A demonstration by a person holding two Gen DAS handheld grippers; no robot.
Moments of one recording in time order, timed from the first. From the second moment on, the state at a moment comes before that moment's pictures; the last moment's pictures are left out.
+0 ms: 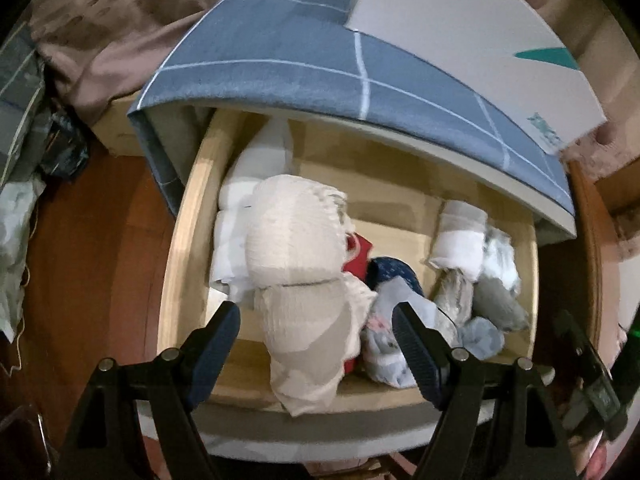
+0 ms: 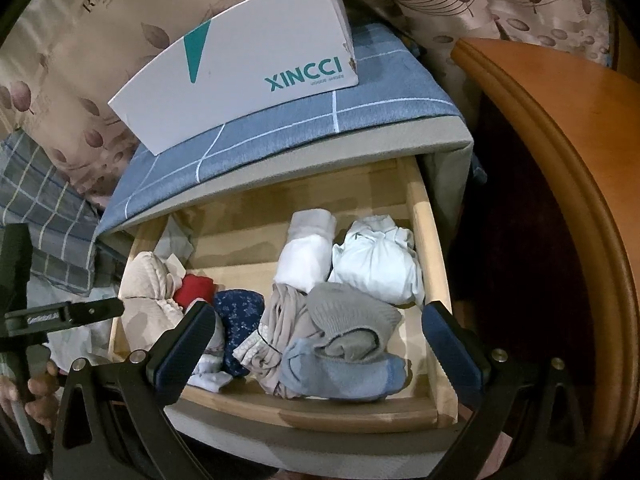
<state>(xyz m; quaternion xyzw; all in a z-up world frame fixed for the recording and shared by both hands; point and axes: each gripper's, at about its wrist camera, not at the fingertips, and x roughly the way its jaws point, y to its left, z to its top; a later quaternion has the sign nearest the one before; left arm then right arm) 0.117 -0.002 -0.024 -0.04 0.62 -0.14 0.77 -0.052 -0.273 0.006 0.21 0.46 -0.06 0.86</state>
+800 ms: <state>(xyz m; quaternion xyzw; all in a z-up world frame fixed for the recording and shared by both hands) 0.114 -0.021 -0.055 0.05 0.59 -0.12 0.80 -0.014 -0.260 0.003 0.10 0.54 -0.06 0.84</state>
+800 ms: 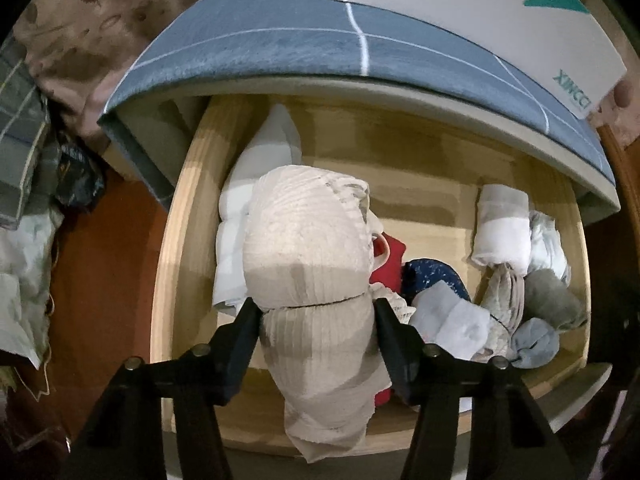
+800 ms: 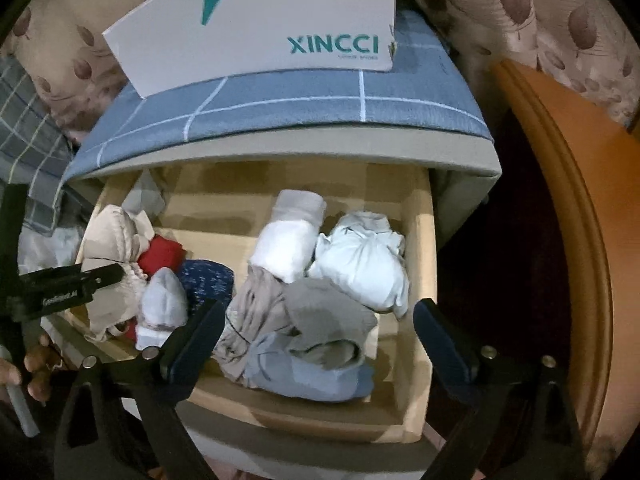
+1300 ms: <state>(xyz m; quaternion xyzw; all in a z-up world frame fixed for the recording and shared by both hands) 0.106 -0.024 -0.045 0.07 0.57 -0.14 0.81 0.025 -0.257 -0.048 0.11 0.63 -0.05 0.77</state>
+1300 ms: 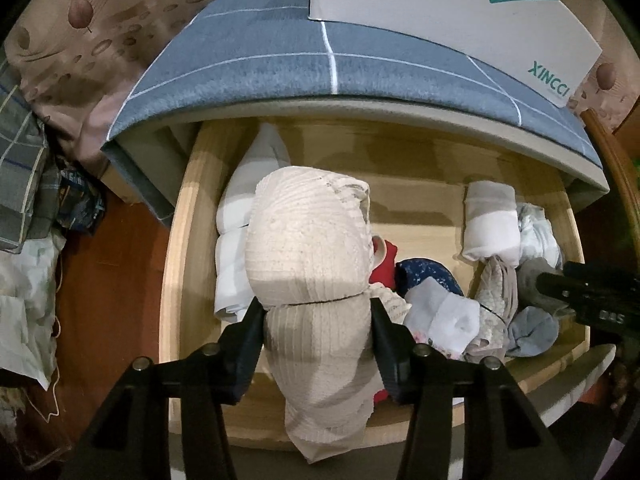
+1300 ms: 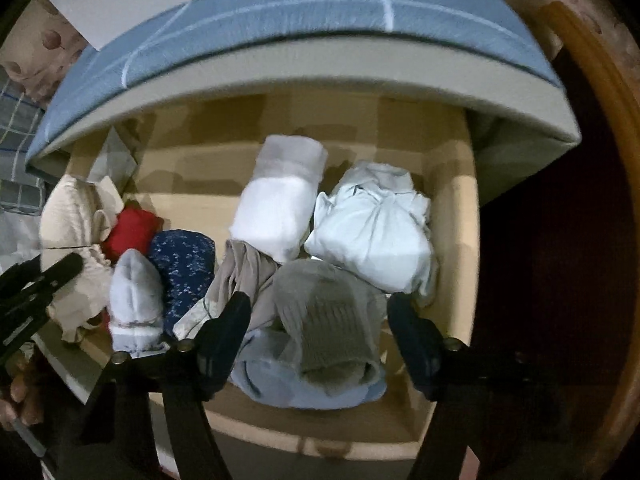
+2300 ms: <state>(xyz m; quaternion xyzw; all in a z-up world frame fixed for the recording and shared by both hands) 0.099 -0.010 -0.001 0.06 0.55 -0.16 0.82 0.009 -0.268 -0.053 0.17 0.59 -0.06 0.78</state>
